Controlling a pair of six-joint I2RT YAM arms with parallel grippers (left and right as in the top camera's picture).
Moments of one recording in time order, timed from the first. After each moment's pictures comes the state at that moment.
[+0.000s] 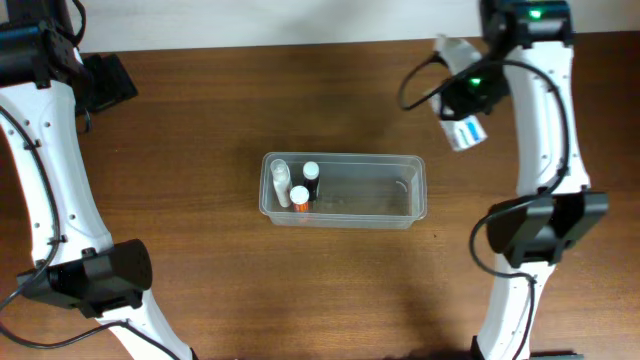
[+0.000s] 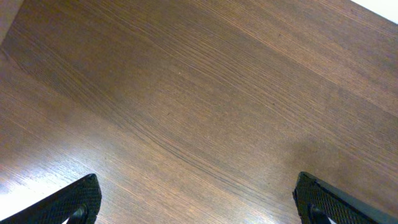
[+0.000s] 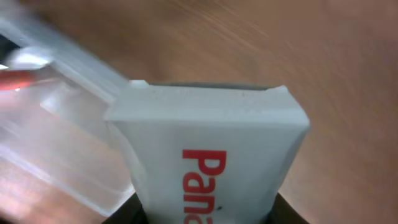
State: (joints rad) left arm 0.19 2.06 2.52 -1.60 -0.17 -0.29; right arm 0.04 2.23 2.50 -1.69 -0.19 -0.51
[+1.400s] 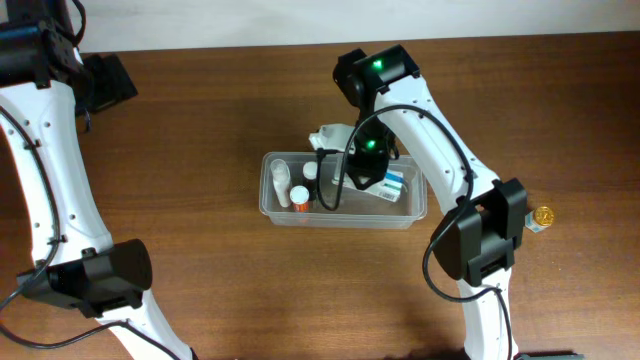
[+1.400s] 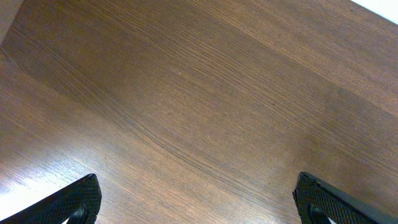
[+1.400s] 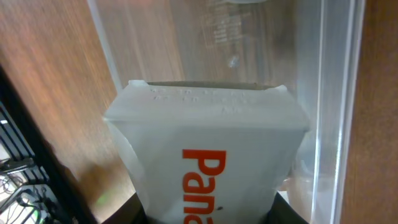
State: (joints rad) left arm 0.19 2.06 2.52 -1.60 -0.17 -0.29; right arm 0.42 2.23 2.19 -1.68 -0.17 -0.91
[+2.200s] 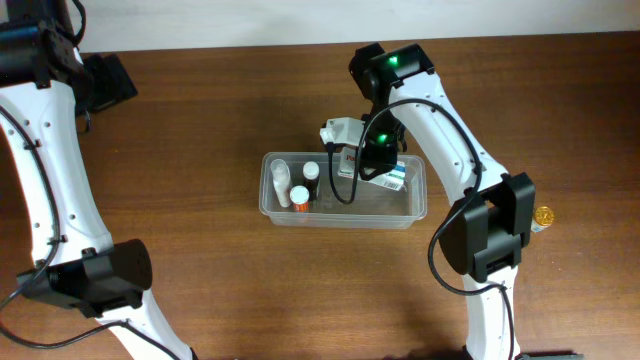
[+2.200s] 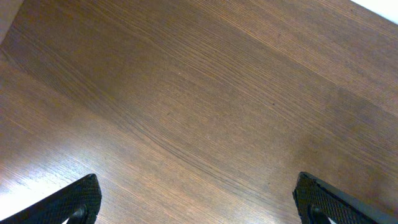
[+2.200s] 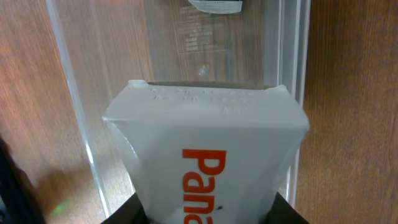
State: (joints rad) left arm 0.19 2.06 2.52 -1.60 -0.17 -0.29; right arm 0.37 2.23 2.15 -1.58 -0.21 -1.05
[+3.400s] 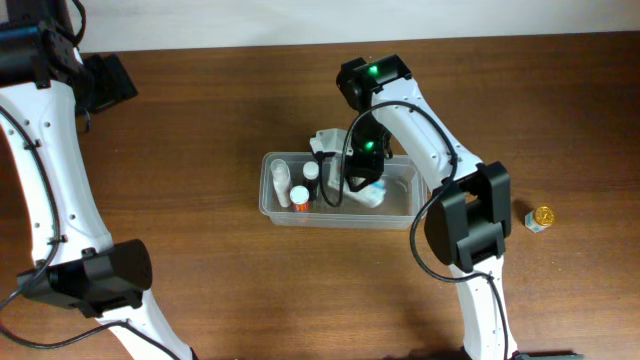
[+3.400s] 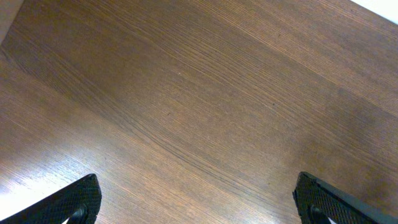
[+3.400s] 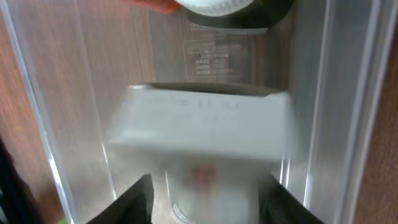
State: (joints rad) left arm 0.19 2.06 2.52 -1.60 -0.17 -0.29; right arm 0.39 2.33 2.15 -1.56 -0.26 -1.05
